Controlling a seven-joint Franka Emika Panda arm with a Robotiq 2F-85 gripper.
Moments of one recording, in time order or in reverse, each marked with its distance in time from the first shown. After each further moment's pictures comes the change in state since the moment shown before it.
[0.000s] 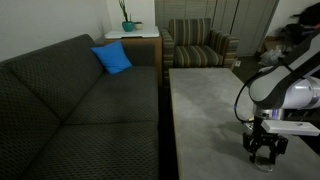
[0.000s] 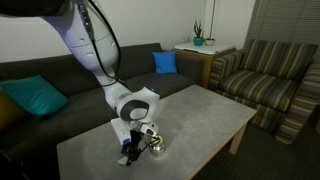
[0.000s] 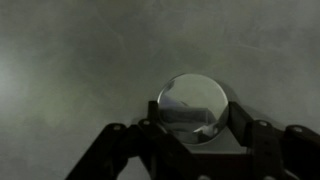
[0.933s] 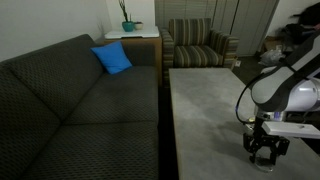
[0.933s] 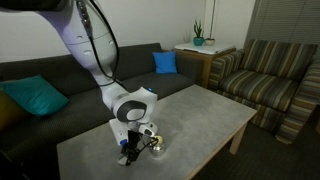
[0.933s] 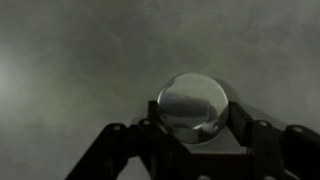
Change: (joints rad) arm 0.006 -0.025 0.000 -0.061 0.009 0.074 0.024
